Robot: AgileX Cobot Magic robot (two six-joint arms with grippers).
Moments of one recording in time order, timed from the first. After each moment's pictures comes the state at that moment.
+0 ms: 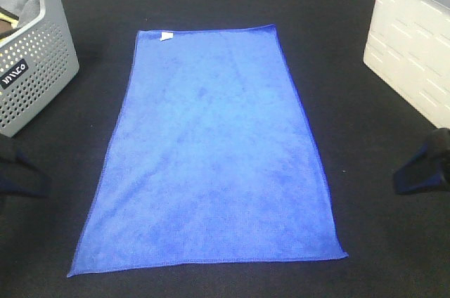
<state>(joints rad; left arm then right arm) -0.02 1.29 -0.52 -0.77 0.65 0.49 -0.02 1.09 -0.52 0.50 0.74 -0.29</state>
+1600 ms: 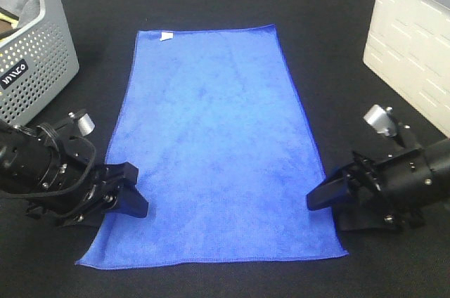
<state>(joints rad) -0.30 1.86 -0.65 -1.31 0.43 0.91 0.02 1.86 -0.57 1.27 0.67 -1.09</state>
